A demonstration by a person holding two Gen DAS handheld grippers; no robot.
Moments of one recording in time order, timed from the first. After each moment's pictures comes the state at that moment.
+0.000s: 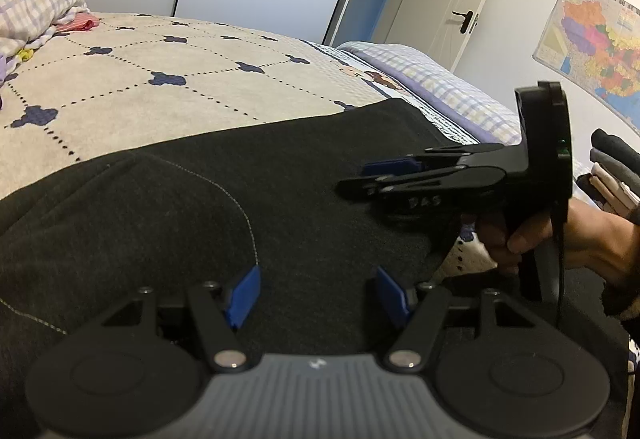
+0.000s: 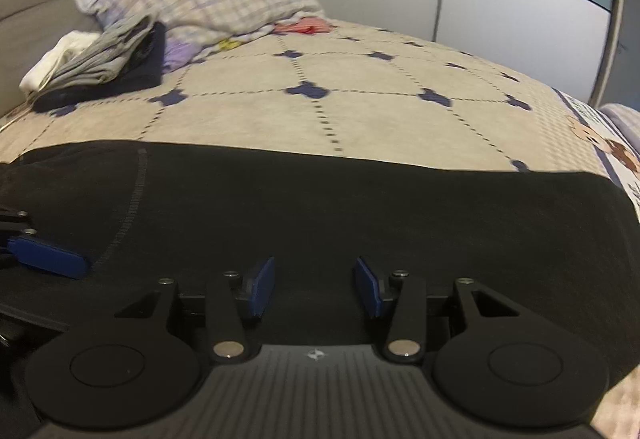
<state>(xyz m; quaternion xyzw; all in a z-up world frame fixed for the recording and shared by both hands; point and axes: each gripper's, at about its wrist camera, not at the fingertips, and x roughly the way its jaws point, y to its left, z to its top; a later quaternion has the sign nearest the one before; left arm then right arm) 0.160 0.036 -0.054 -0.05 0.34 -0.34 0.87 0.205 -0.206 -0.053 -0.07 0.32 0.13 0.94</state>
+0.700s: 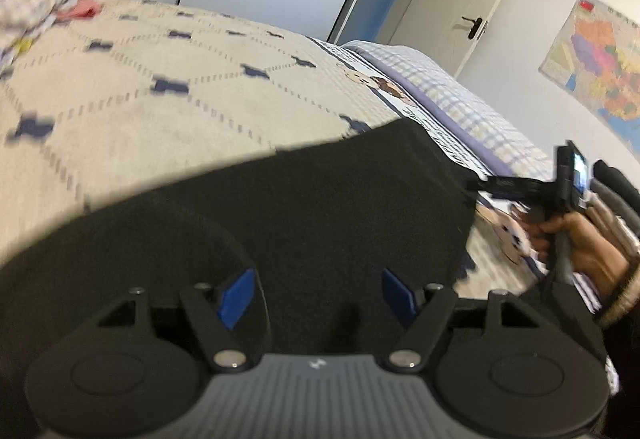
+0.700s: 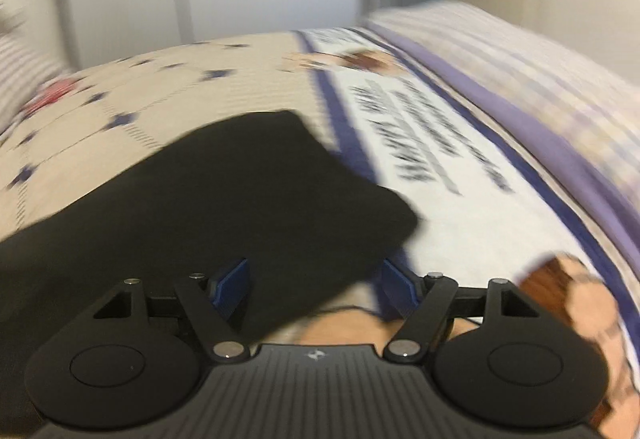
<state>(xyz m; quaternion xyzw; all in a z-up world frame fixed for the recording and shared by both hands) 0.215 0.030 -0.019 -0.05 0.37 -0.34 0.86 0.187 -0.436 -0.046 0.10 0.33 -0.18 0.92</state>
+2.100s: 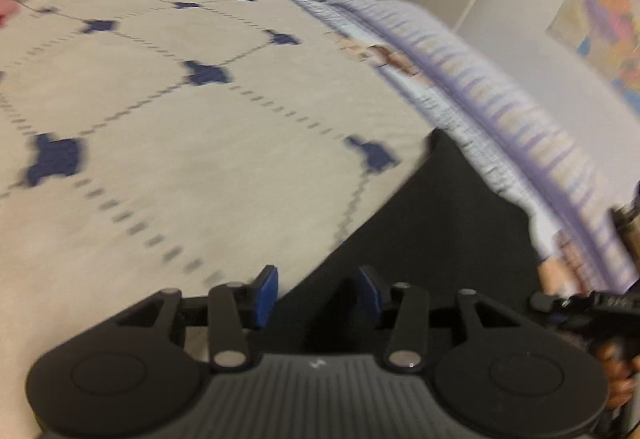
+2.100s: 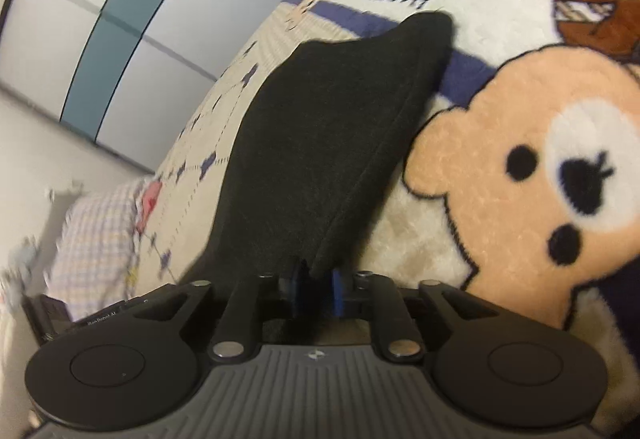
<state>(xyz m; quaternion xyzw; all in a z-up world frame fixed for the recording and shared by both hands) 0.394 -0.100 -0.032 -0.04 0.43 -0.40 0.81 0.153 -0.418 -0.073 0.47 0.29 -0.06 0.83</state>
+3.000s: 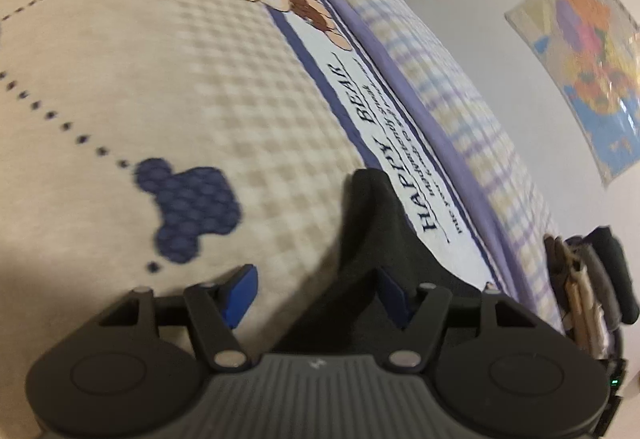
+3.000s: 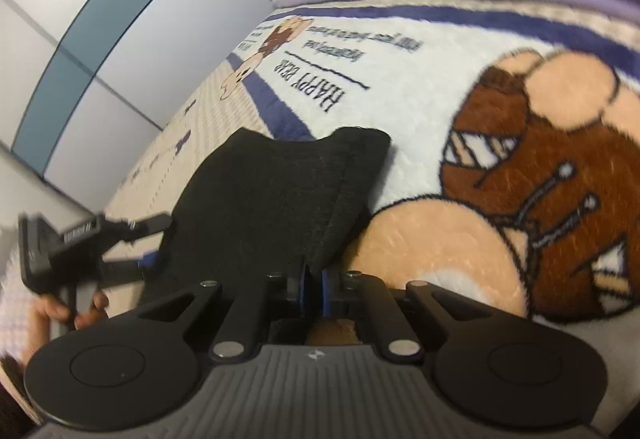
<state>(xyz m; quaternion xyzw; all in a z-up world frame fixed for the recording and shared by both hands) 0.447 -0.285 -0.058 -0.08 0.50 -0.48 0.71 0.136 -0.480 -0.079 0.41 0.26 -0.16 0.86</state>
